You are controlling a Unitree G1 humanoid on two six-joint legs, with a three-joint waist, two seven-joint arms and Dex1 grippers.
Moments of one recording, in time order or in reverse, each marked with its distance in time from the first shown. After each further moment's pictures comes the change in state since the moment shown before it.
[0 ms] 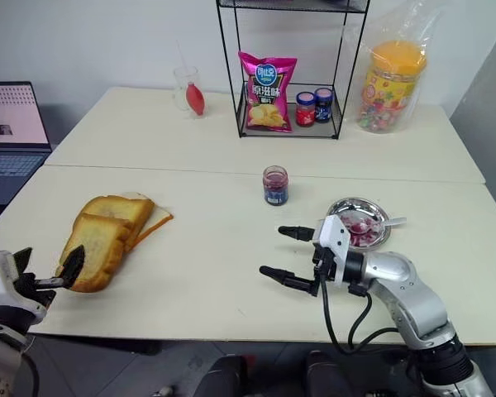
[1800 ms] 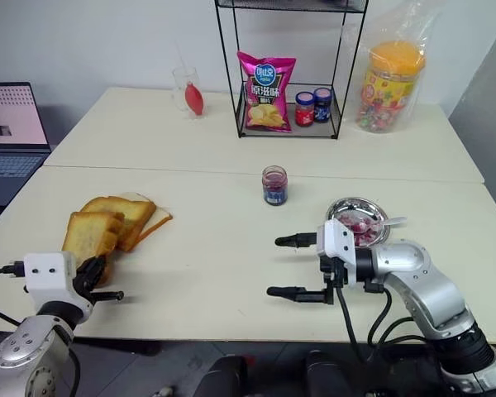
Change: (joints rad) left arm -0.047 -0.114 -0.142 -0.082 0.179 0.150 0.201; right arm -0.096 -0.144 0.000 -0.002 0.032 0.000 0.227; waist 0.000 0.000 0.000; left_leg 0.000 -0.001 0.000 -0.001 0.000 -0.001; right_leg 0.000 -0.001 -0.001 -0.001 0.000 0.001
